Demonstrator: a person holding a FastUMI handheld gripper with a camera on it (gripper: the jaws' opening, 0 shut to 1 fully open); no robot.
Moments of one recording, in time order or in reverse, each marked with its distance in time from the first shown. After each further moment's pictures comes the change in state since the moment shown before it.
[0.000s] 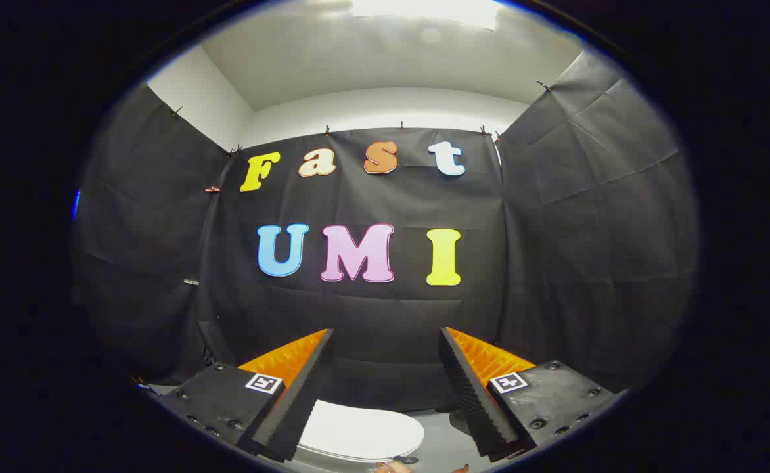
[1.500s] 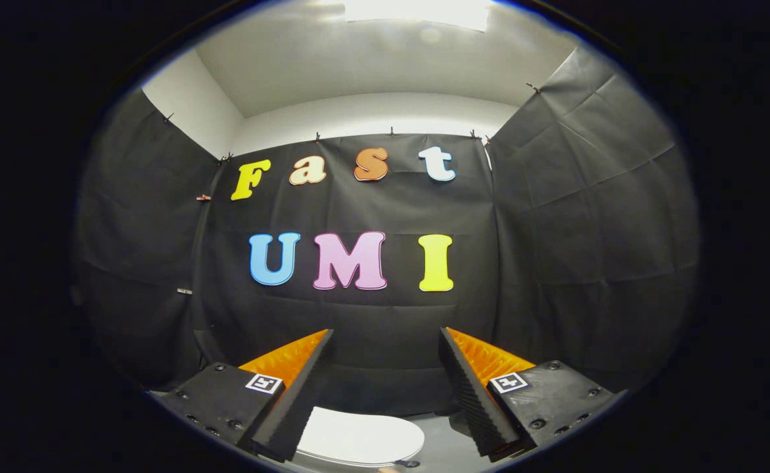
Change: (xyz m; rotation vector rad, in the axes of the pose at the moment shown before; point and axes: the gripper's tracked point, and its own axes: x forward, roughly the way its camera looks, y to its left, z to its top) arm 0.008 -0.008 0.014 0.014 -0.040 -0.044
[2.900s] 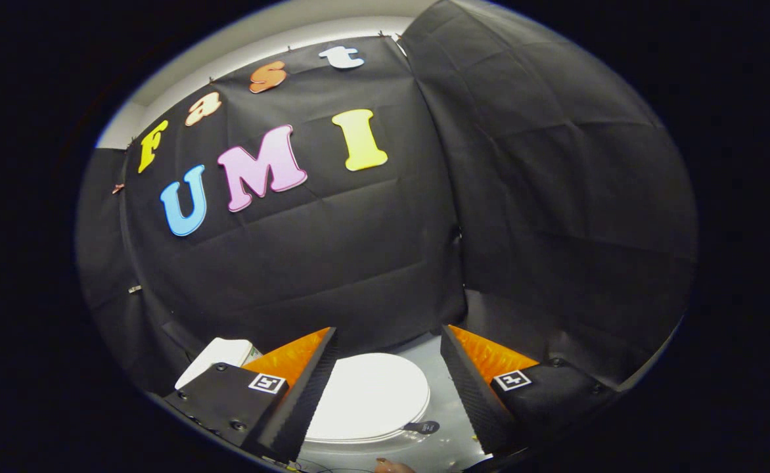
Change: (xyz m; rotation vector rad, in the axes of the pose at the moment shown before) arm 0.081 -0.105 -0.289 0.306 0.464 -0.261
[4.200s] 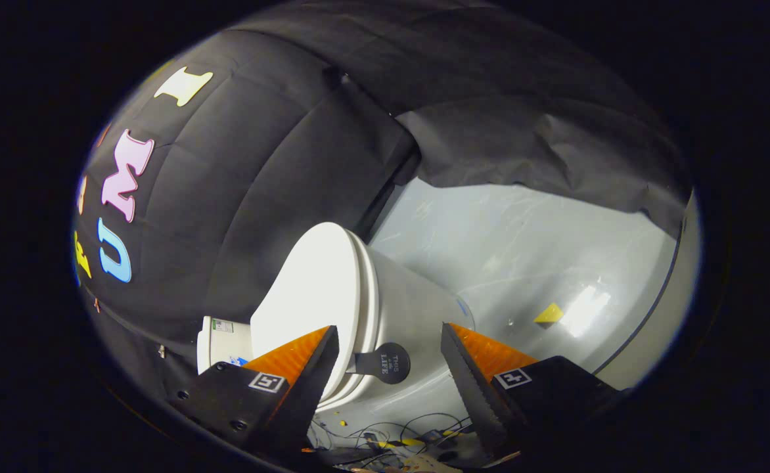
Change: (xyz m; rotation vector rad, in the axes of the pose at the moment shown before) arm 0.097 -0.126 -0.294 0.592 0.559 -0.074
